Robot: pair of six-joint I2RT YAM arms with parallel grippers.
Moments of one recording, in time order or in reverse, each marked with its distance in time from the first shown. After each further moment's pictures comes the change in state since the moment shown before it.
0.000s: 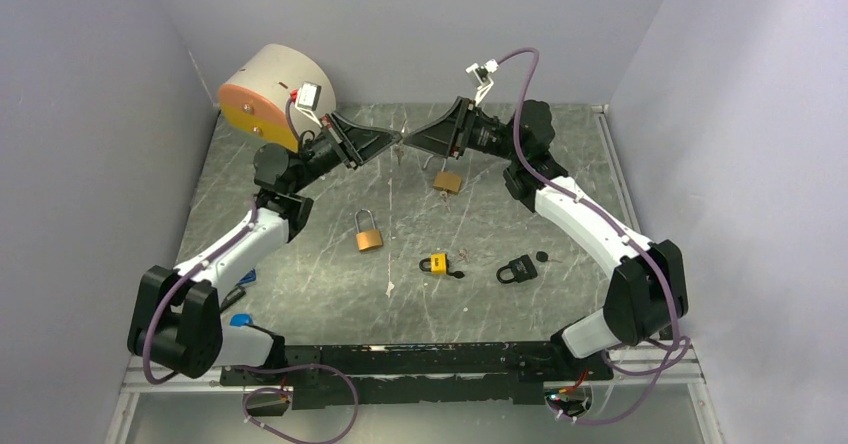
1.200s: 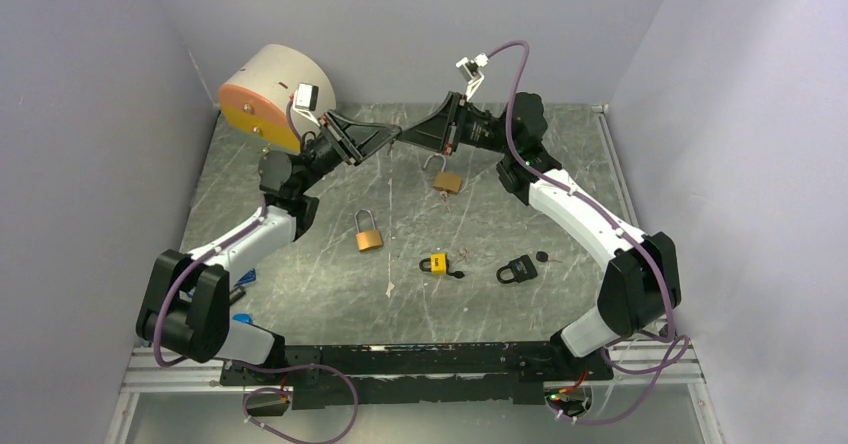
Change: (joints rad) left arm -0.006 0.082 -0.023 0.233 -0.069 -0.135; right arm 0.036 0.058 0.082 -0.003 -0.022 -0.017
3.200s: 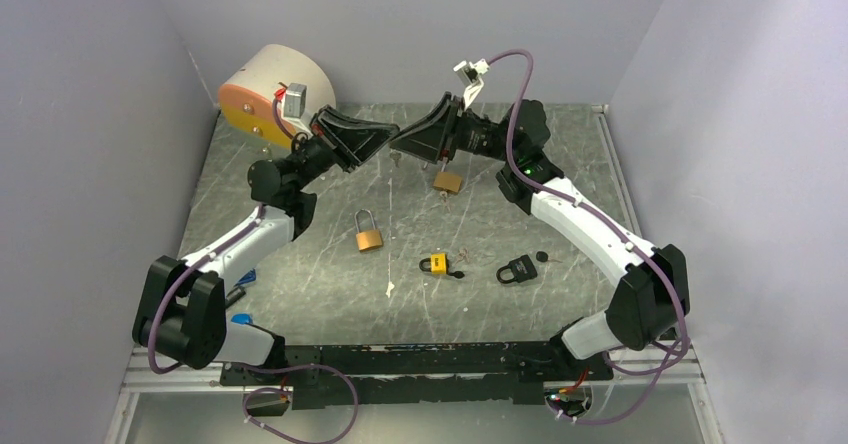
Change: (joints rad) left arm -0.012 -0.027 0.028 0.147 0.074 0.224; right arm 0.055 -0.068 -0.020 -0.005 0.029 -0.142
